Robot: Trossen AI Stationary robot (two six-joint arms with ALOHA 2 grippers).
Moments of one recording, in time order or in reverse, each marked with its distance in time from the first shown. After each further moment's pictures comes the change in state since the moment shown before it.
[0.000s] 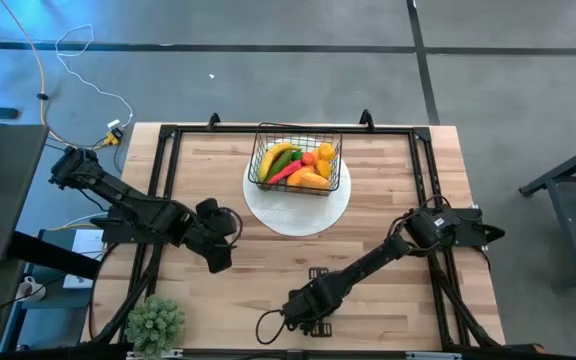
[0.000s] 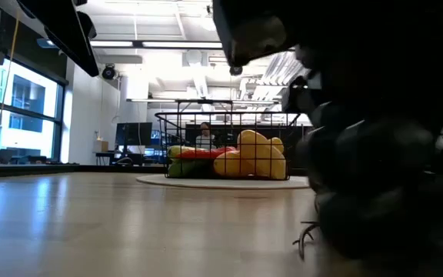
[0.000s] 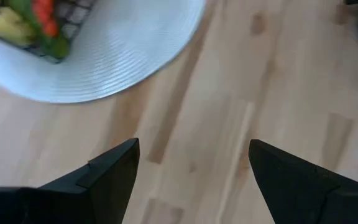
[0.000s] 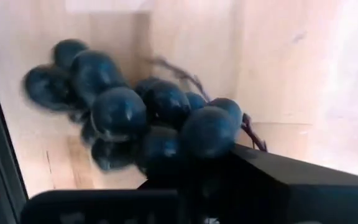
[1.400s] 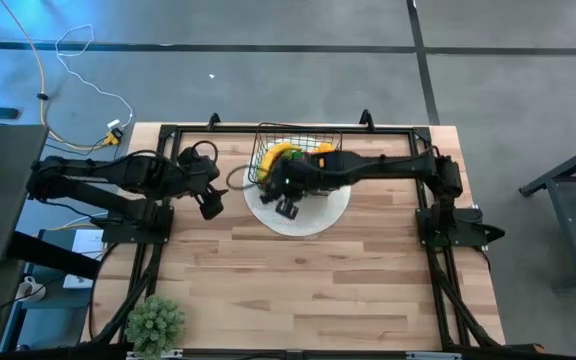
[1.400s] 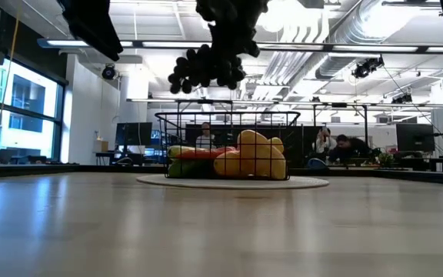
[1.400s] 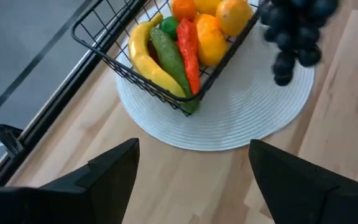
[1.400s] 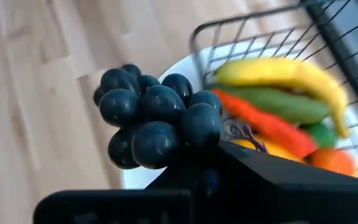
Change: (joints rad) left arm 0.422 -0.294 0.000 -0.061 -0.072 0.352; right arm -0.560 -0.358 0.002 0.109 0.279 -0.259
